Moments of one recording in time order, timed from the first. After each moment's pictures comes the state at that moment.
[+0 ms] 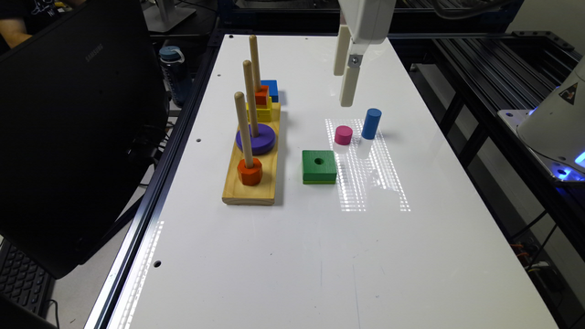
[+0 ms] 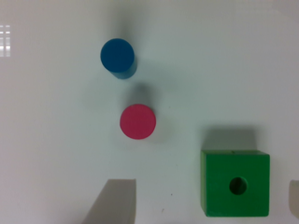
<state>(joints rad) 0.00 -0.05 0.08 -2.45 0.01 2.42 0.85</state>
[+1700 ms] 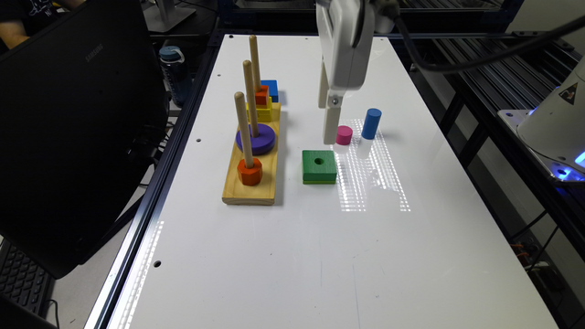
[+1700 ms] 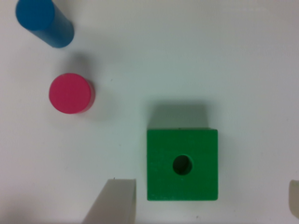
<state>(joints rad) 0.00 0.10 0.17 -2.35 0.01 2.47 0.94</state>
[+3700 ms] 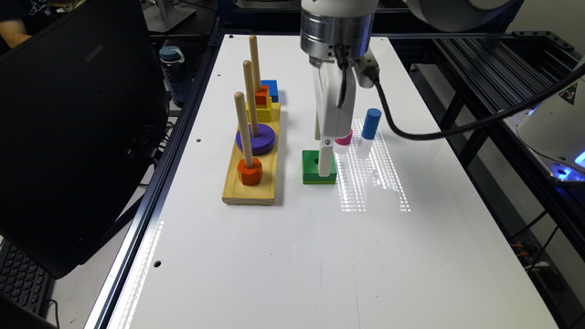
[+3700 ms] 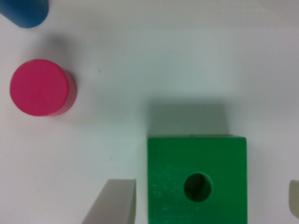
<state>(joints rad) 0.00 0.26 0.16 -2.35 0.00 2.61 0.94</state>
